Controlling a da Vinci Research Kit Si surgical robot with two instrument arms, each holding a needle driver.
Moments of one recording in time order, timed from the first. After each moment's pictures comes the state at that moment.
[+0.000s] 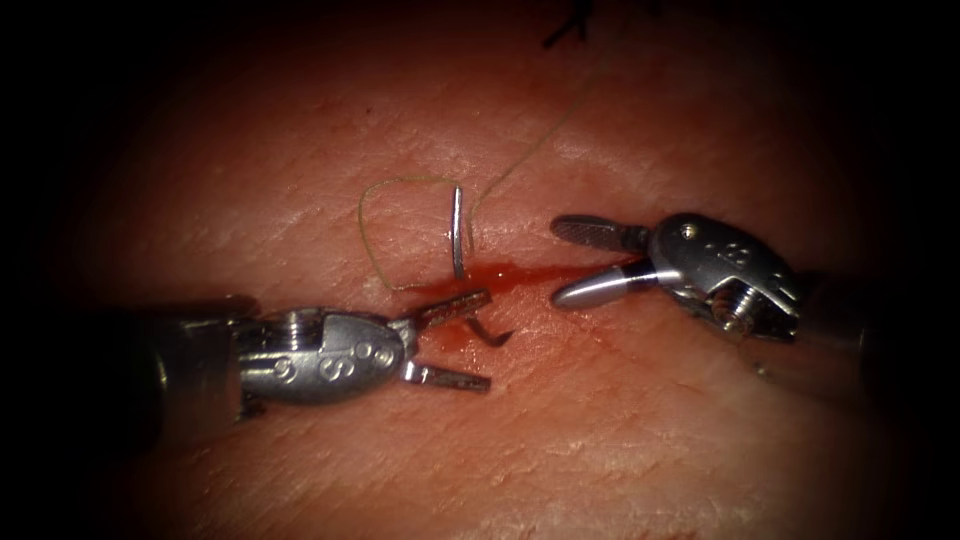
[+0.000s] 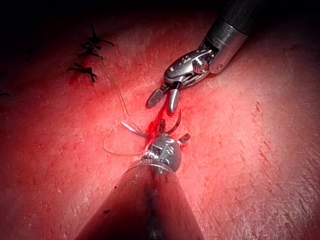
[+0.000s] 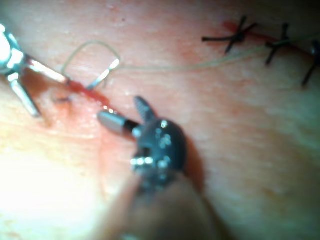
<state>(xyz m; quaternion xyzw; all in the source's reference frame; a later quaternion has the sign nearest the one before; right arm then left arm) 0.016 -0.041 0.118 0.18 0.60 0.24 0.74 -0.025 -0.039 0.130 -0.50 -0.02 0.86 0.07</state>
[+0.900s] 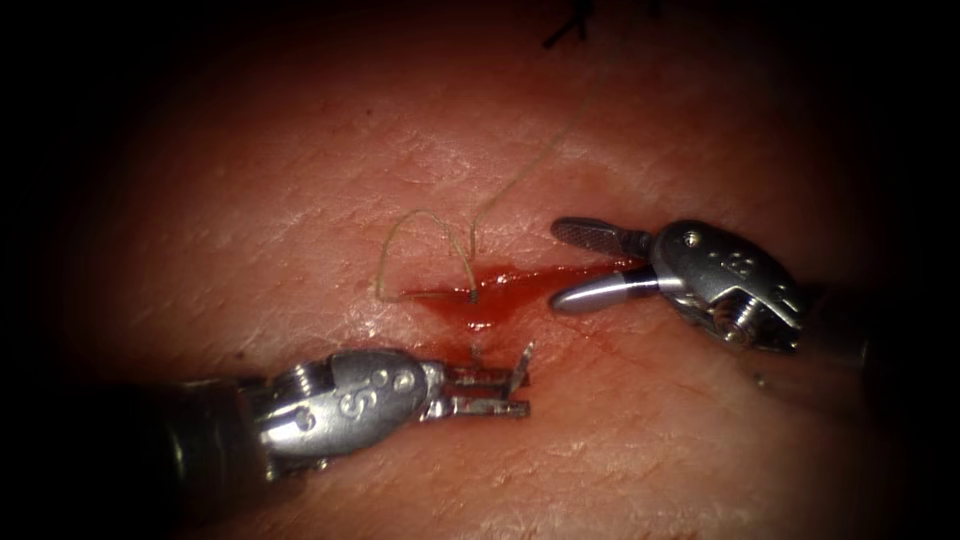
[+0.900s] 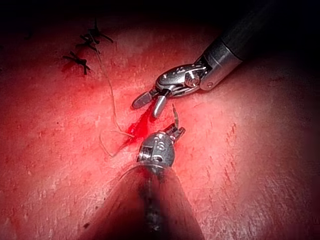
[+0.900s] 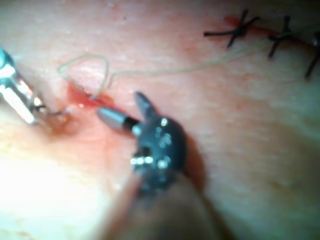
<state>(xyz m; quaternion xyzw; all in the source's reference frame) 0.015 -0.042 0.117 0.21 0.60 0.27 0.72 -0.026 -0.040 0.125 -0.58 -0.23 0.74 0.24</state>
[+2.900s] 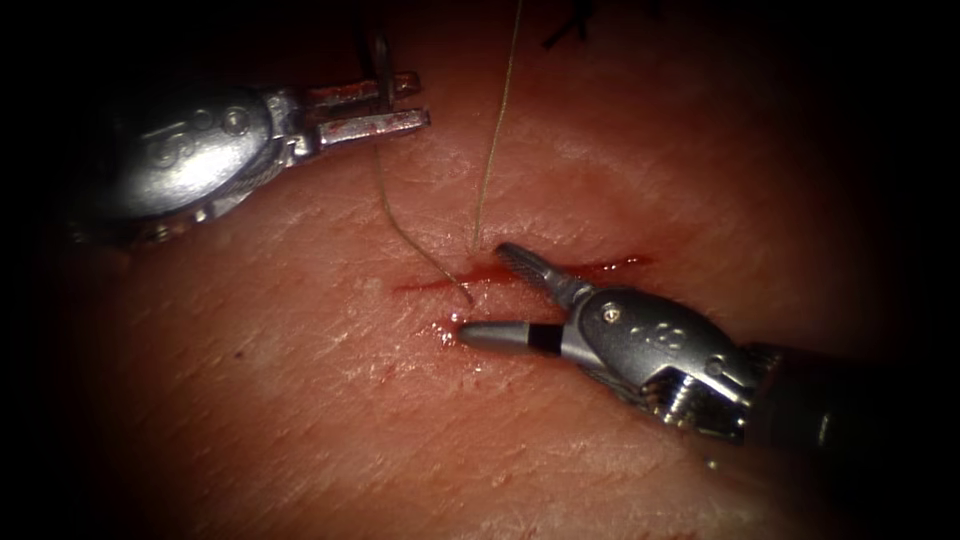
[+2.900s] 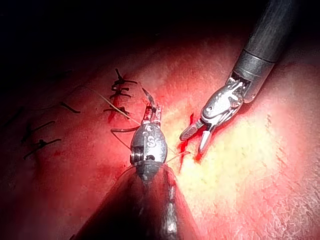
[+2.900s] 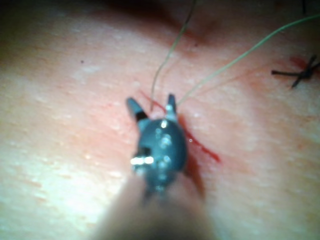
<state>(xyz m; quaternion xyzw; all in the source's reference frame) 0.023 -0.047 0.113 0.05 0.51 0.28 0.81 -0.018 -0.029 0.117 -0.60 -0.01 0.79 0.14</state>
